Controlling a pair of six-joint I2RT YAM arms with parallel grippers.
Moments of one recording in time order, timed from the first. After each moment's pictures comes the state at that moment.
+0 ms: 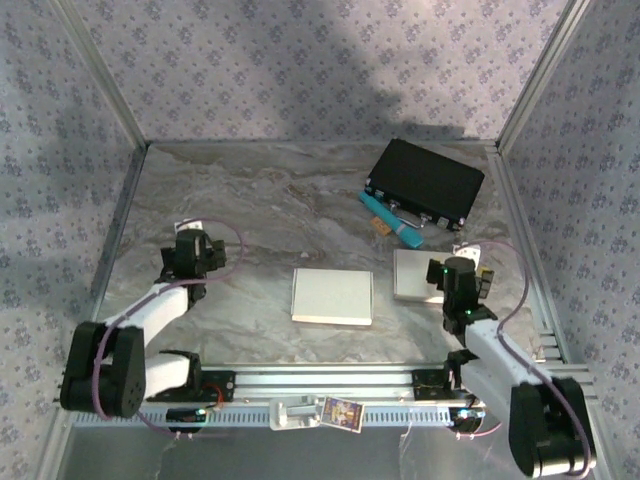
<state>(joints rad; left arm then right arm) -0.15 1.22 0.43 0.12 -0.38 -0.13 0.14 0.93 0.19 0.15 0.45 0.13</state>
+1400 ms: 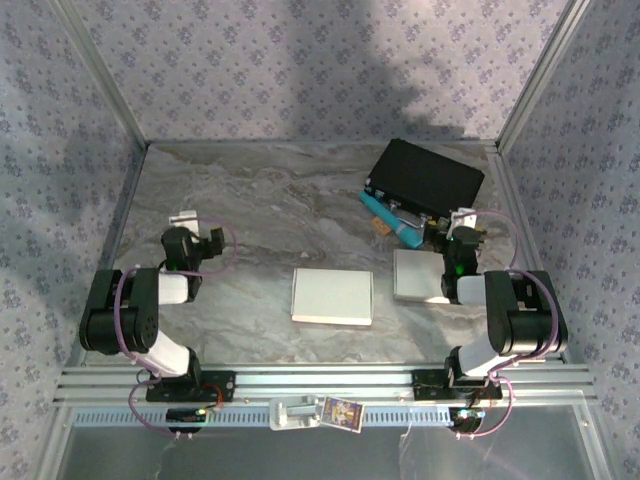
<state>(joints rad) 0.01 1.53 0.39 0.70 -0.10 -0.05 0.00 1.51 0.37 0.77 0.21 0.02</state>
